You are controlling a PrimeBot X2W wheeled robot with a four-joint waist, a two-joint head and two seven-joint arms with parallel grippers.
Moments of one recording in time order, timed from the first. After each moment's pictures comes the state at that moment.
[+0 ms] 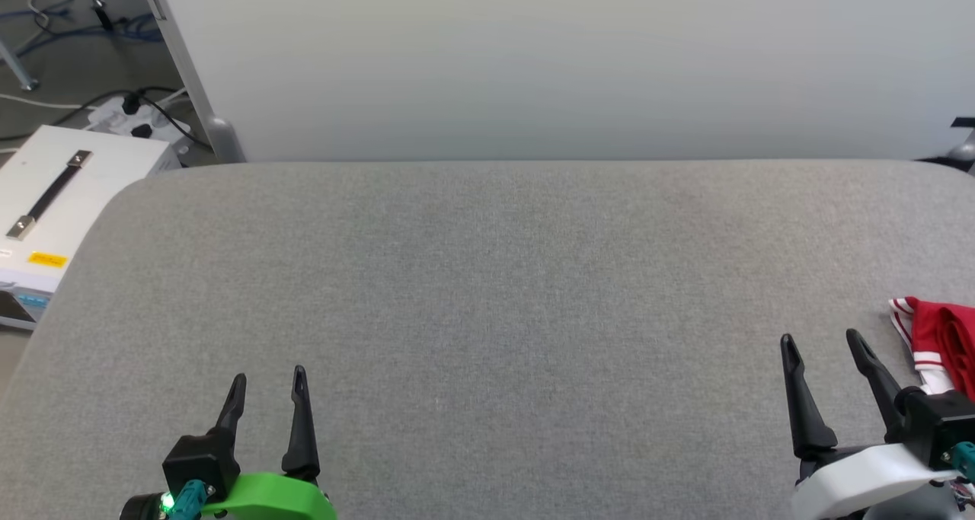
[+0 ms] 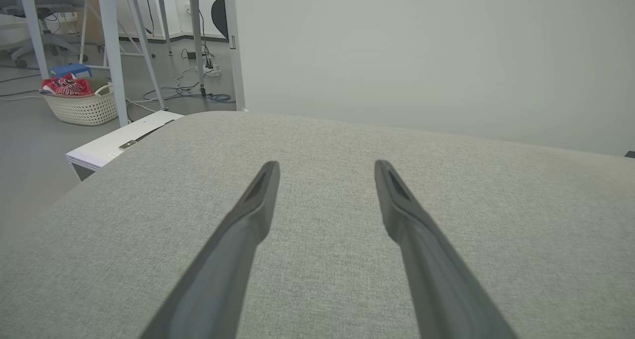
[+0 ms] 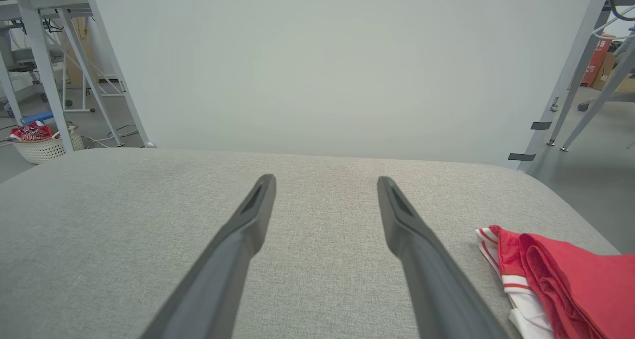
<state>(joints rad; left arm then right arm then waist) 0.08 0.13 -0.06 0.13 -0.25 0.05 -0.26 0.14 -0.06 -0.05 -0.17 0.12 0.13 -0.03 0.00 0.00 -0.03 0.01</state>
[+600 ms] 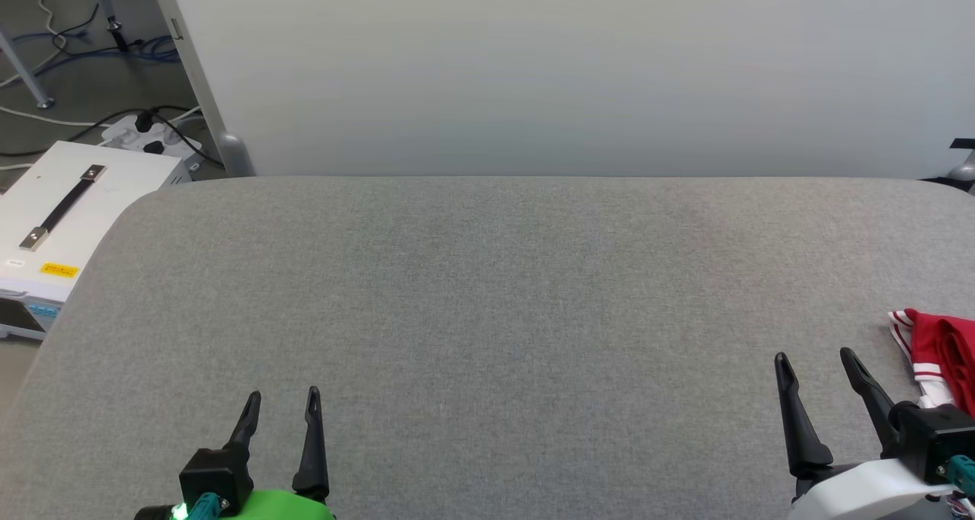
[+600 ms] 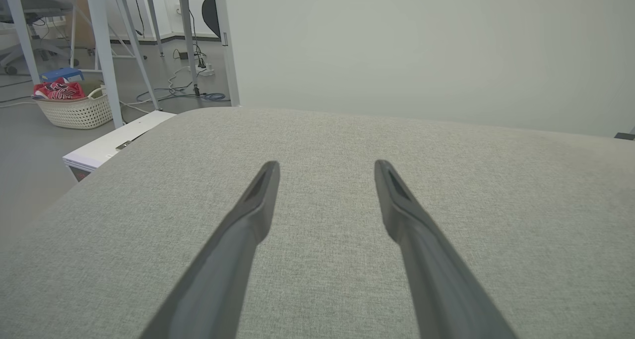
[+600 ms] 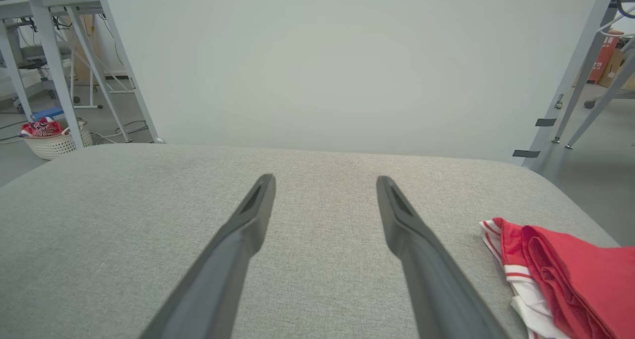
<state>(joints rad) 0.10 0.15 -0.10 0.15 -0.24 0.05 -0.25 0.19 -0.05 -0.04 -0.23 0.12 0.13 0.01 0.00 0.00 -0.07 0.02</state>
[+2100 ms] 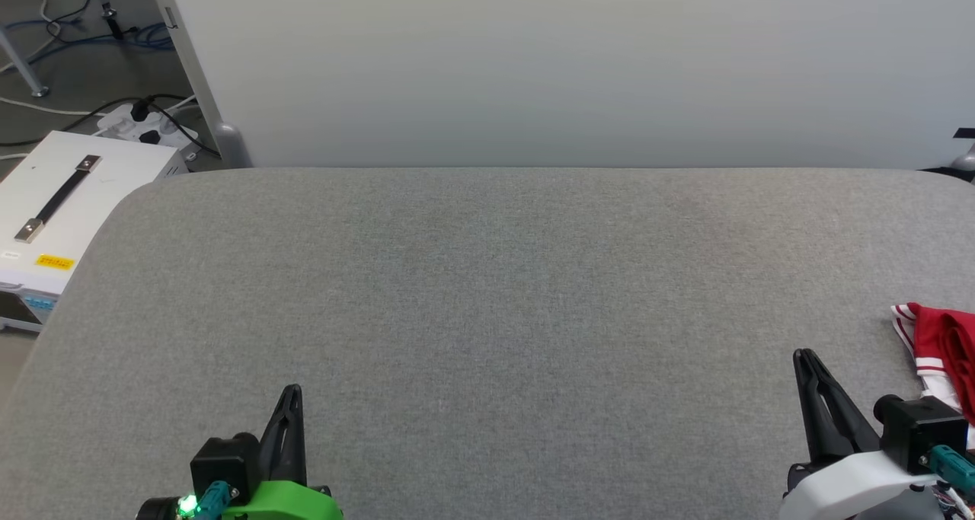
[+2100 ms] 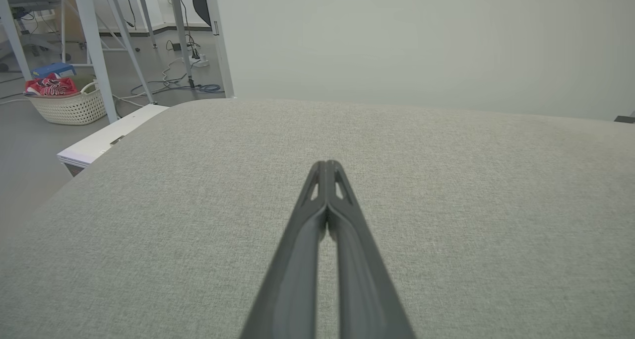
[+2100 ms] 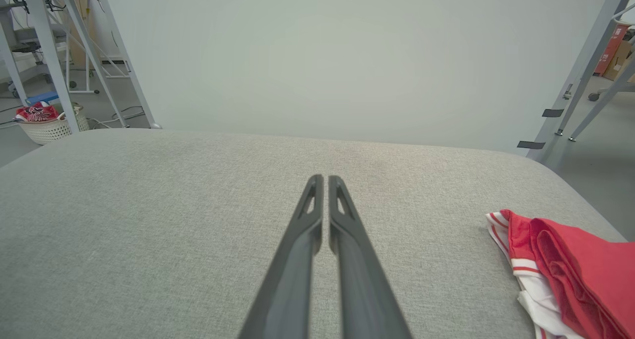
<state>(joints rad) 0.10 0.13 -0.09 0.13 -0.20 0.04 -0.20 0.17 -0.05 -0.03 -0.18 0.10 0.13 0.02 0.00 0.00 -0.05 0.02</state>
